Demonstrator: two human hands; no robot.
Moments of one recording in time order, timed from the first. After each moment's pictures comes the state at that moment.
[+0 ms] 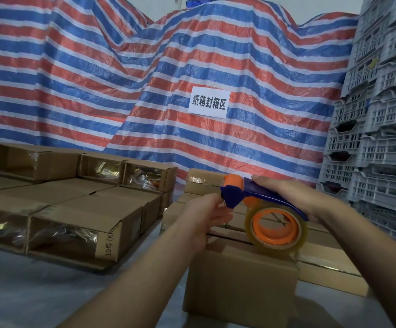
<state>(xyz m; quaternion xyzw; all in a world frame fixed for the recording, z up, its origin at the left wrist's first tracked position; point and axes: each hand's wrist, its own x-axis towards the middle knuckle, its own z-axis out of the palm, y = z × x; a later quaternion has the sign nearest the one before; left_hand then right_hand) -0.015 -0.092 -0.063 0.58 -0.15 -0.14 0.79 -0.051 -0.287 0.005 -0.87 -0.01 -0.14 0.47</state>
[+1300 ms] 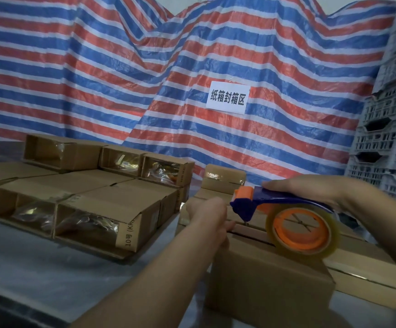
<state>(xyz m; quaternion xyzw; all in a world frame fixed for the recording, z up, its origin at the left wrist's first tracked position) 0.003 -0.093 -0.066 0.51 0.04 -0.10 0.85 -0.042 -0.261 0.030 -0.93 0.07 0.03 0.36</state>
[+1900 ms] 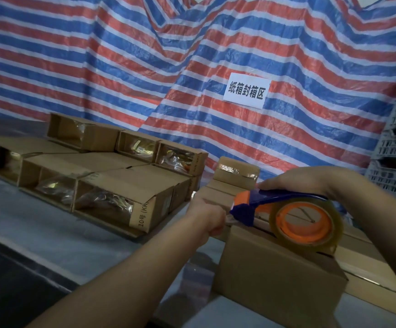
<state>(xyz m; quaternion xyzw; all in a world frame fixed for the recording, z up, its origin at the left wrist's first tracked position) 0.020 -0.064 -0.102 0.68 -0.03 -0.07 0.73 -0.020 -0.223 0.032 -0.98 0.10 0.07 0.18</state>
